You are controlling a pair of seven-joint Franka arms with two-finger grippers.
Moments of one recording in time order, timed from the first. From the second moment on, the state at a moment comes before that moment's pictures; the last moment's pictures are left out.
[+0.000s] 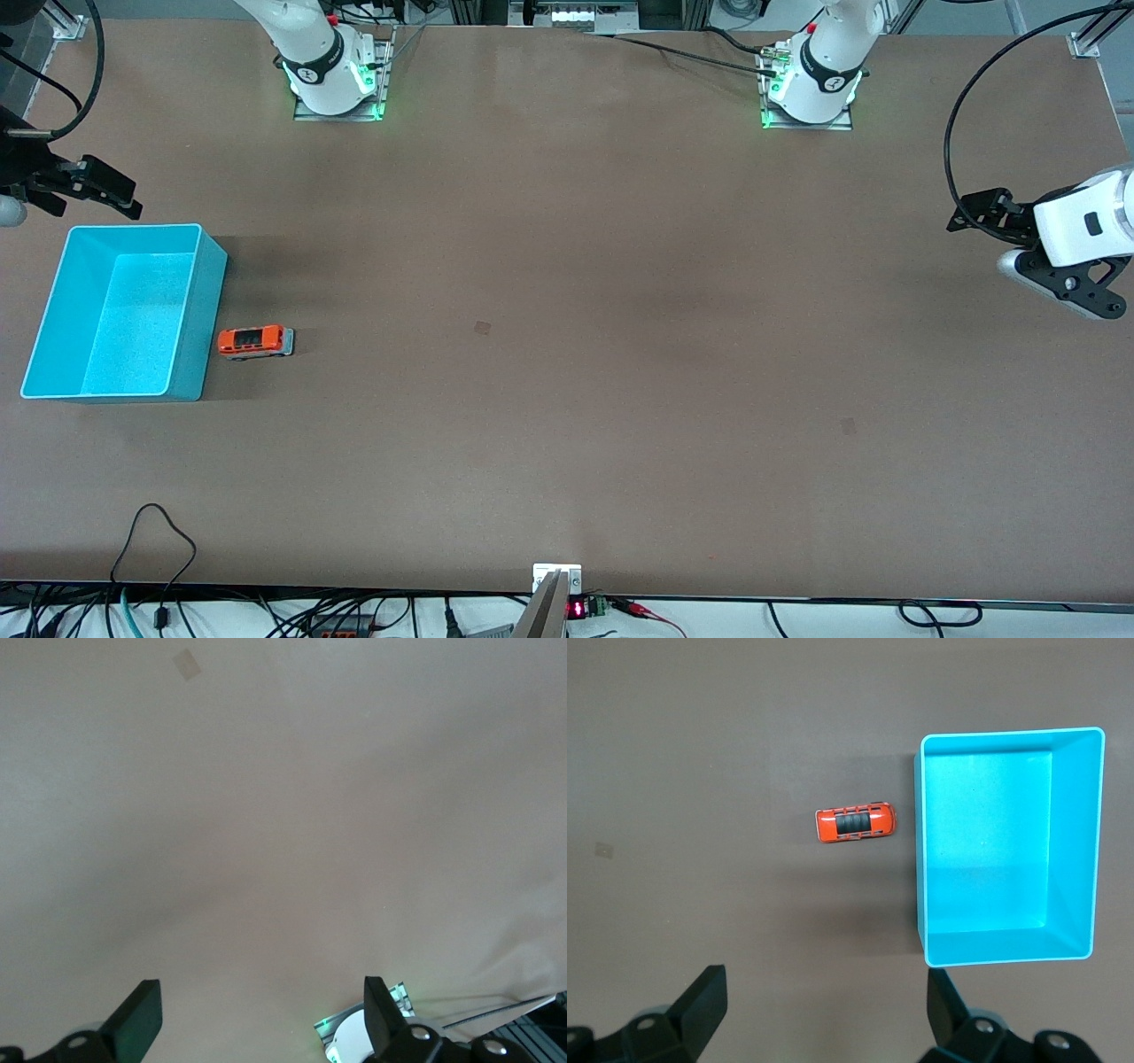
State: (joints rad) left arm 0.38 0.20 -0.37 -1.50 0.03 1.40 0.43; right arm -0.02 -0.07 -0.03 -1.75 -0.02 1.68 -0.03
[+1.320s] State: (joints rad) left arm 0.00 -0.02 -0.02 -1.73 0.01 1.66 -0.02; right arm -0.01 0.25 -0.04 -1.66 0.02 1.78 -0.34
